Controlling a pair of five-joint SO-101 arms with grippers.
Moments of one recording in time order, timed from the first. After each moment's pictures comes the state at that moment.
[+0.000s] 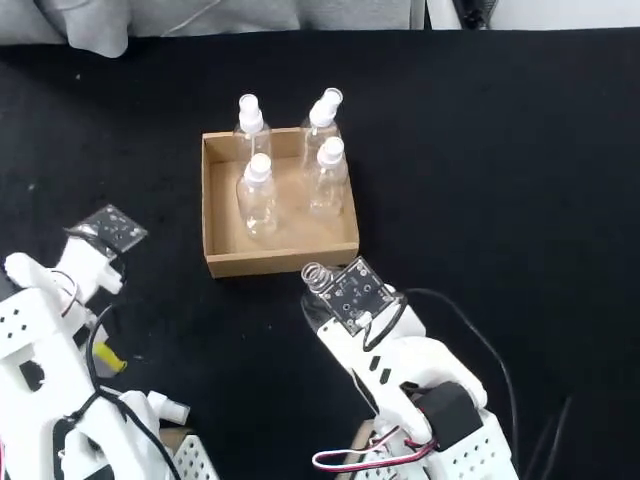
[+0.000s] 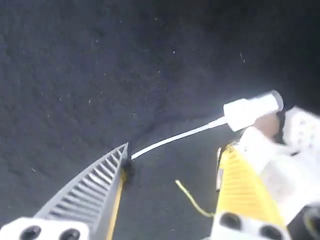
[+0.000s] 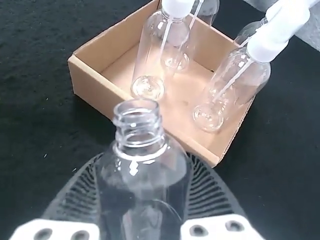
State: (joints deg) left arm -38.7 -43.6 38.6 95.5 -73.9; right arm -29.1 -100.6 82.3 61.5 17.3
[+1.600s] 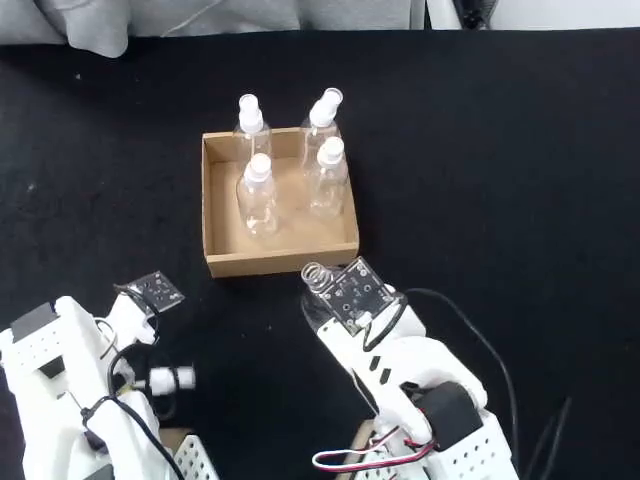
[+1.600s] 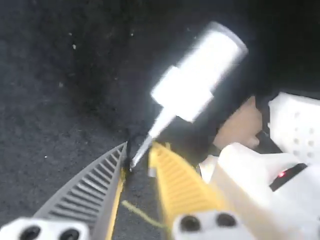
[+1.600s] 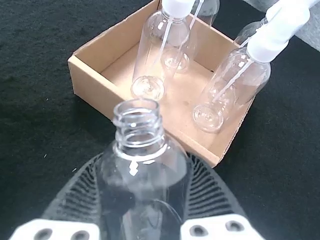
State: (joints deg) left arm -39.2 -43.5 69.4 75.9 -84.2; right arm -29.1 -100.6 82.3 61.5 17.3
